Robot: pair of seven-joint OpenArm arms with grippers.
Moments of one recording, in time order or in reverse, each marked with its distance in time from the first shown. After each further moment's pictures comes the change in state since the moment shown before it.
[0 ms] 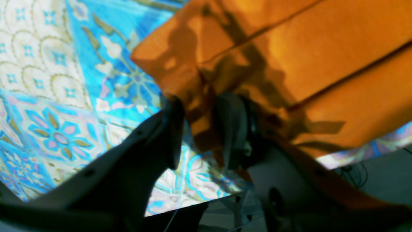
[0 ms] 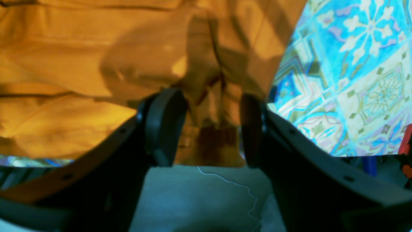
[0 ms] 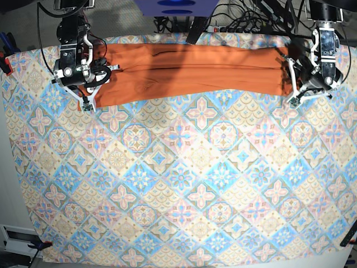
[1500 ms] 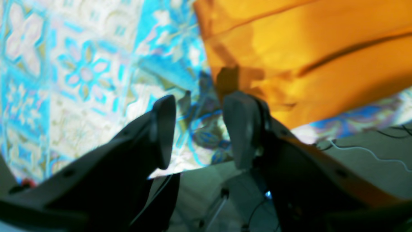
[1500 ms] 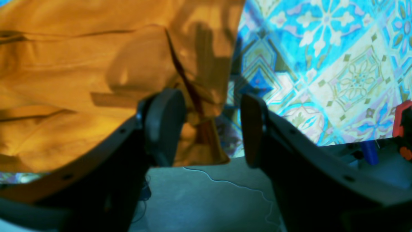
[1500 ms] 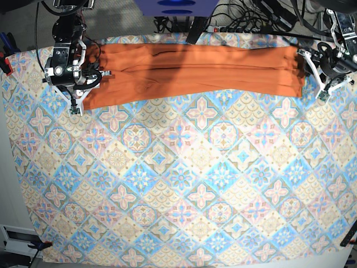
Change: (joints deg) left arm 9.9 2.9 -19.6 12.6 -13.5 -0.2 3.0; right arm 0.0 -2.1 6.3 3.3 -0.4 0.0 -0.1
